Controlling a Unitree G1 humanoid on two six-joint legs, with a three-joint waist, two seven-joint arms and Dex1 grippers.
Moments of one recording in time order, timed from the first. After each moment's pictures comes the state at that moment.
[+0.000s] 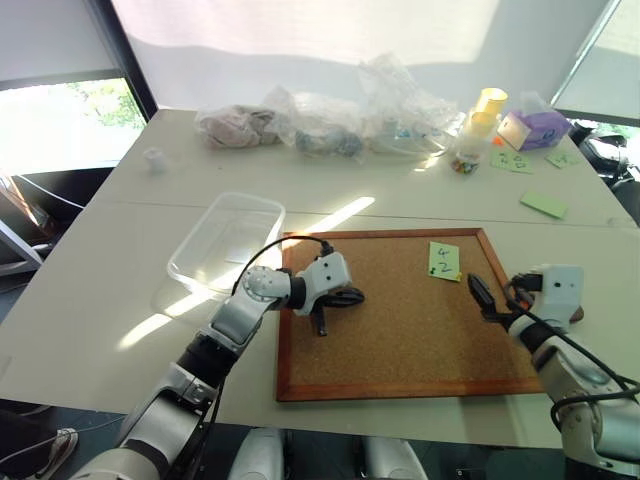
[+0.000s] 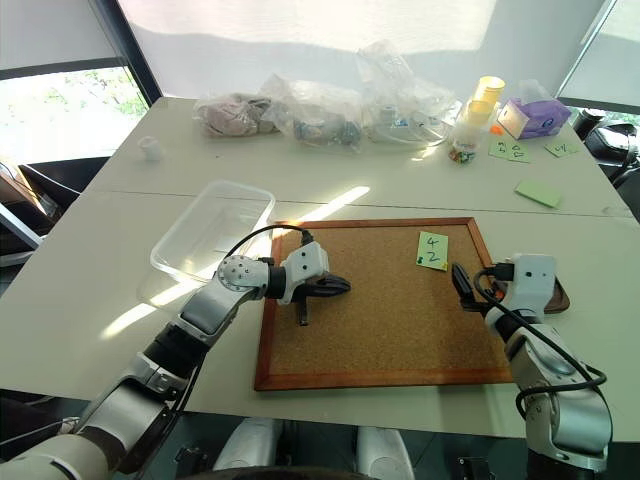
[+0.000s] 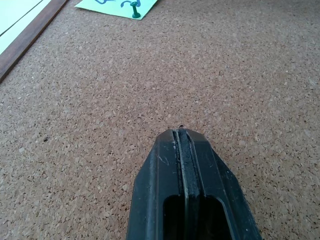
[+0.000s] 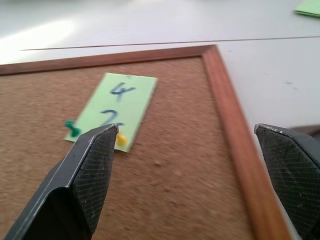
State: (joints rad) left arm -0.55 0.28 -0.44 0.19 -0.03 0.23 -0.96; right arm 0.04 -0.37 -0.37 -0.38 0.41 0.63 0.23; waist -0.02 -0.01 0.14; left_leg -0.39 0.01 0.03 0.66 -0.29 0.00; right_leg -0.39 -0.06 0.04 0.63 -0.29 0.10
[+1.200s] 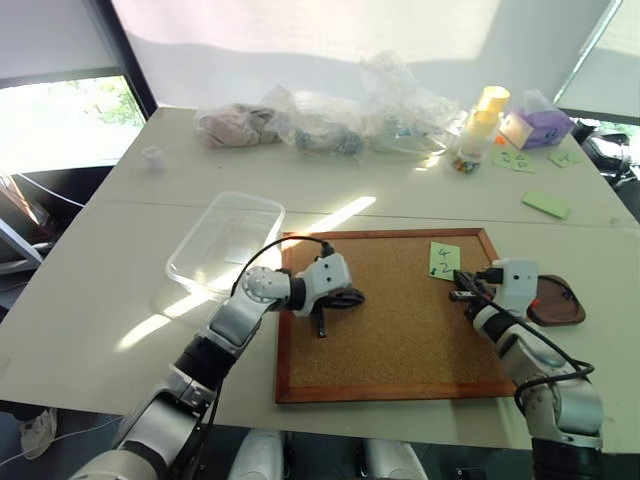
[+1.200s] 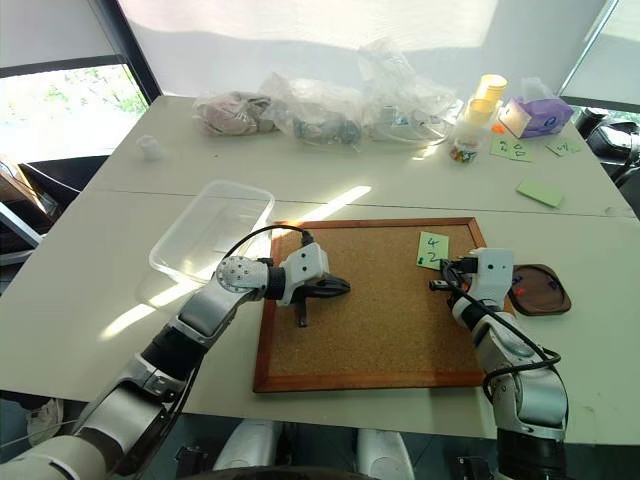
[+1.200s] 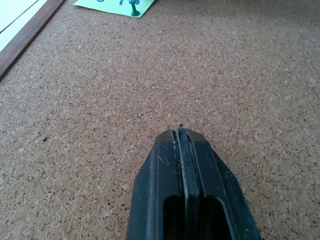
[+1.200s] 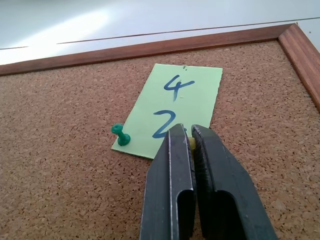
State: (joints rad) left arm -0.55 0.29 -0.45 0.17 -0.02 0.25 -0.96; right arm 0.00 -0.31 -0.30 -0.28 0.40 0.56 0.21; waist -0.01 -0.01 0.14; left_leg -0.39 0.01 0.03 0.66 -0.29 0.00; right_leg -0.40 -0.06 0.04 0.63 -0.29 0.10
